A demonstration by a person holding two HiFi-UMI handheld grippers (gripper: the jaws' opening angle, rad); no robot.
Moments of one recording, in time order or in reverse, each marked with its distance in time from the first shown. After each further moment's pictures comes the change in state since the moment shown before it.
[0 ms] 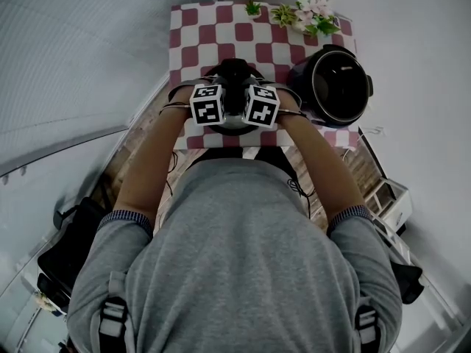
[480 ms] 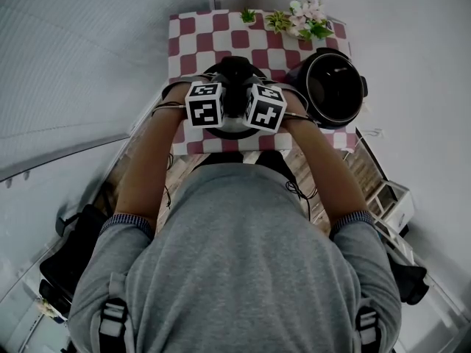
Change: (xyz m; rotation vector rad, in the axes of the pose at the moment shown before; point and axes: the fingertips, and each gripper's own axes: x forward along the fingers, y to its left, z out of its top) left arm -0.058 0.004 0.038 0.074 0.025 0.004; right arm -0.064 -0.004 0.018 0.032 -0.020 -0.043
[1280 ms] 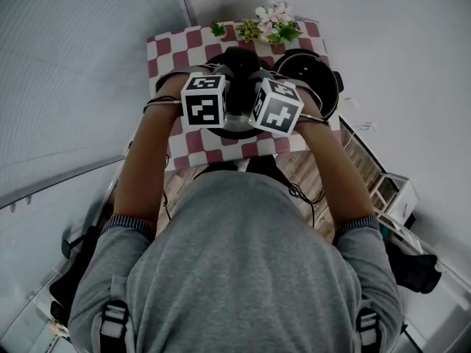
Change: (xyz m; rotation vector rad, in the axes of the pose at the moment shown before) left arm -0.045 0.034 0.115 0.171 -0.004 0.018; right arm -0.118 -0.036 -0.038 0.091 -0.029 -0.150
